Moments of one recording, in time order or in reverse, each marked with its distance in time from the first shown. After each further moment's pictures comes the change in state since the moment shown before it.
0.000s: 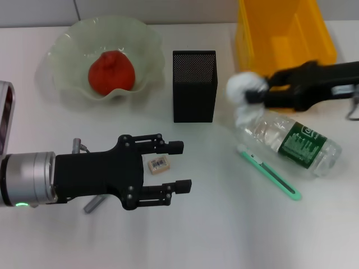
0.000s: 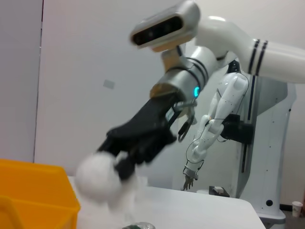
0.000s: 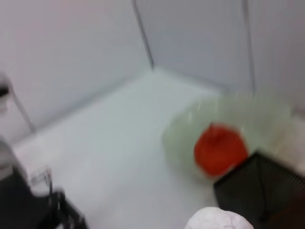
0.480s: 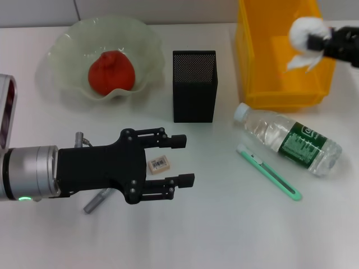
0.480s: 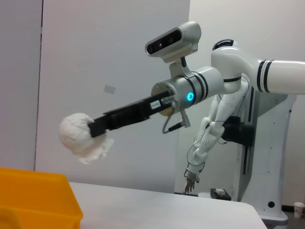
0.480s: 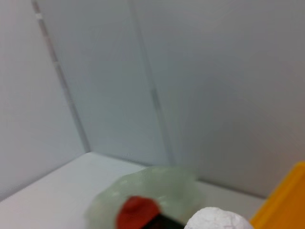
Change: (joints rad) left arm -0.015 0.000 0.001 -0.001 -0.013 -0.004 0.002; right arm -0.040 -0.010 0.271 0.118 0.107 0.079 -0.177
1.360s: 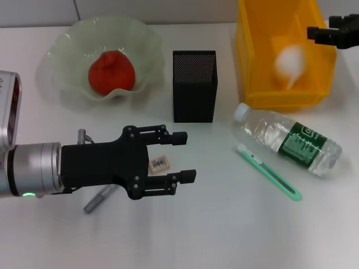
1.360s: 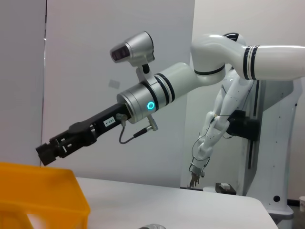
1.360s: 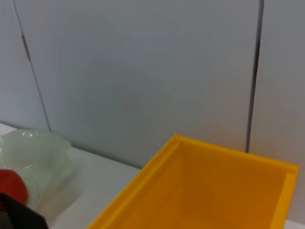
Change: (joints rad) left arm -0.012 -0.002 0.007 -0.001 0.000 -0.032 0.000; right arm 0.174 -0.002 -0.014 0.157 -0.299 0.361 -0.001
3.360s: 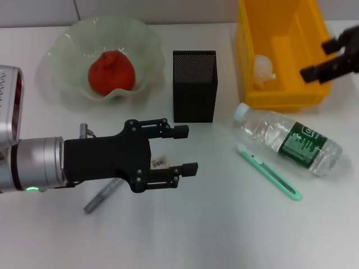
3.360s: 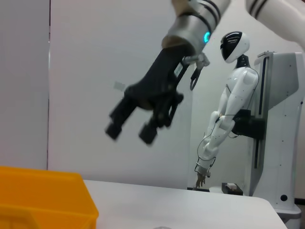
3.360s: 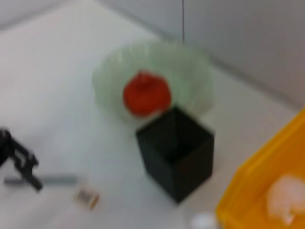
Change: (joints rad) left arm -0.016 0.002 0.000 -0.012 -0.013 -0.020 0.015; right arm 0.148 -0.040 -0.067 -0.517 -0.280 -0.806 0.431
